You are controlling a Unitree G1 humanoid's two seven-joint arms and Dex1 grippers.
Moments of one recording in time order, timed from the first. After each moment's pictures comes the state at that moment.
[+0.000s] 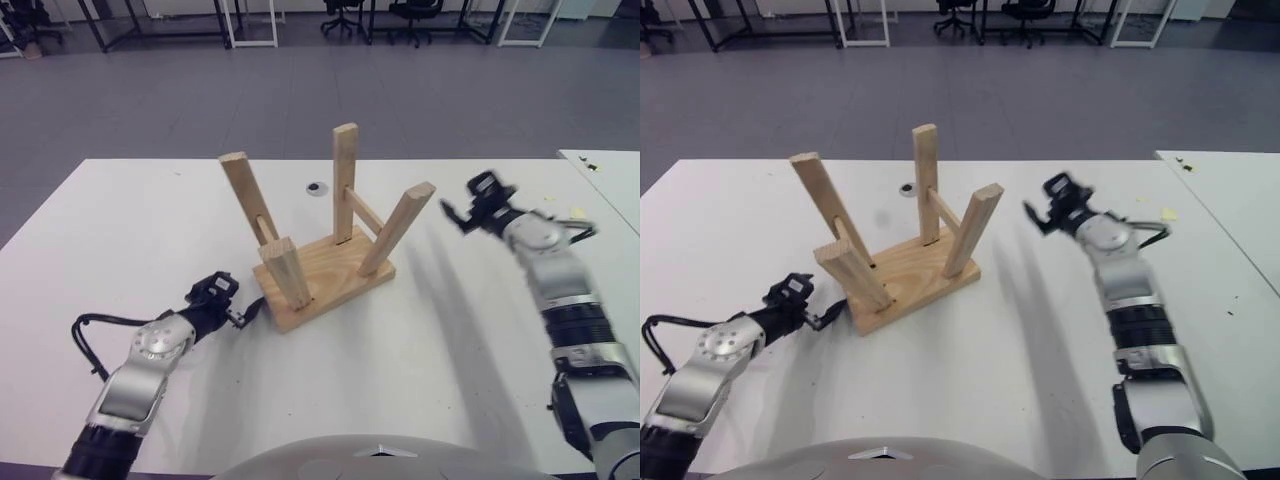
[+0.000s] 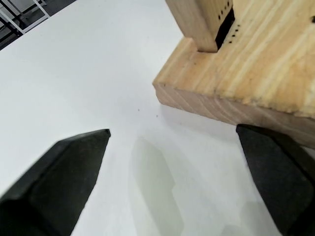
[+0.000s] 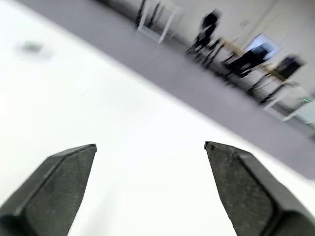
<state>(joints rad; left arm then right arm) 0.09 0.56 -0.10 -0.17 -0.08 0.37 -0.42 -0.46 -0.50 0.12 0.45 0.01 0.19 0.44</state>
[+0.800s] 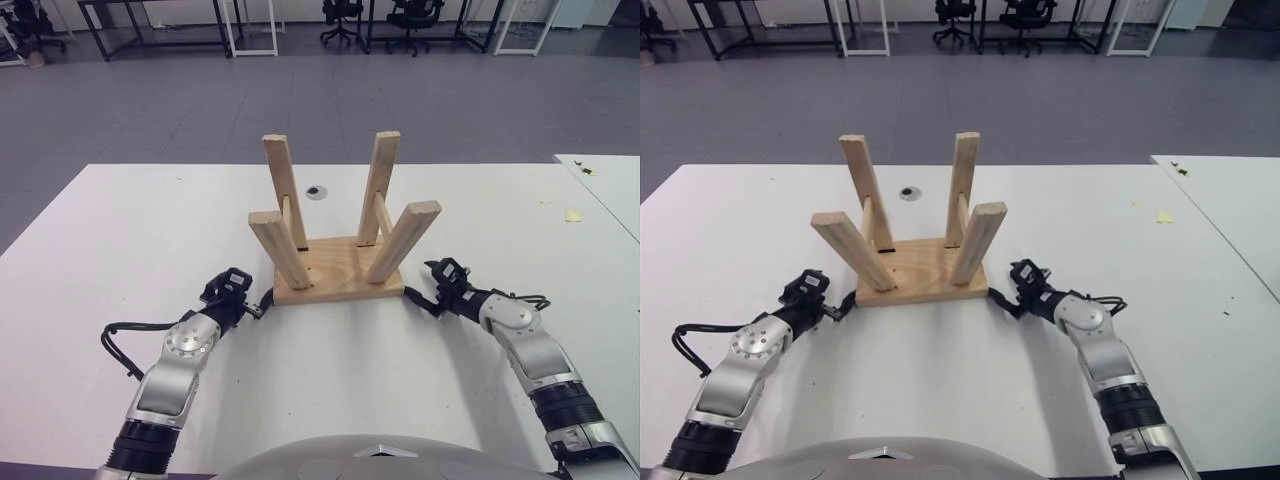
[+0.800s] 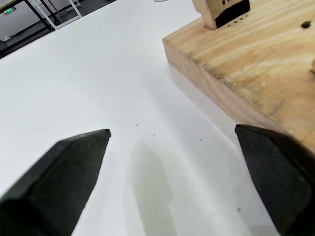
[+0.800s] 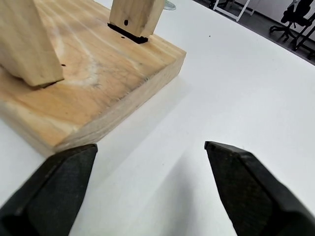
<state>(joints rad) 0.12 0.39 -0.11 -0.23 -0.04 0.48 -0.32 -0.05 -0.50 0.13 0.06 0.08 0.24 0.63</state>
